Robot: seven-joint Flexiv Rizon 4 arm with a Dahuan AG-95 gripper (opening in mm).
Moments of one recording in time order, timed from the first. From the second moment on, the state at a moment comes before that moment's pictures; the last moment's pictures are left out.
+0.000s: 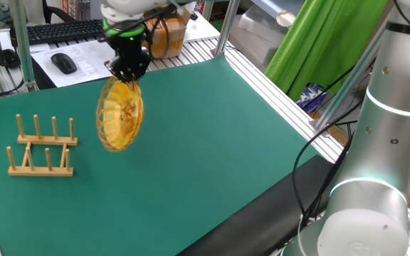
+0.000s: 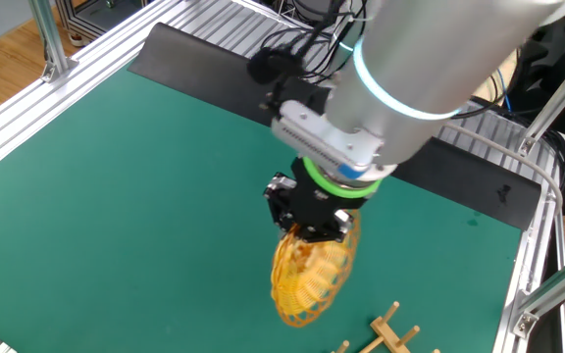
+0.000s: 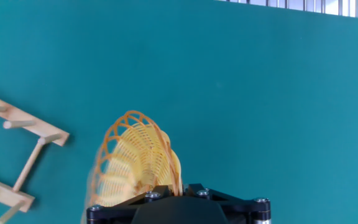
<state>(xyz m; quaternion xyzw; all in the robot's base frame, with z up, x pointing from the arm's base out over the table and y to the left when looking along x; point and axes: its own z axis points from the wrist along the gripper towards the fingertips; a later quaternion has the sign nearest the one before) 0.607 0.120 0.207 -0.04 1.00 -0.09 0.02</state>
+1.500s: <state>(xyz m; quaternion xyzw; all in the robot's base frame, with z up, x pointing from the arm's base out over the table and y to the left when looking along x) 0.610 0.117 0.197 -0.03 1.00 -0.09 0.02</state>
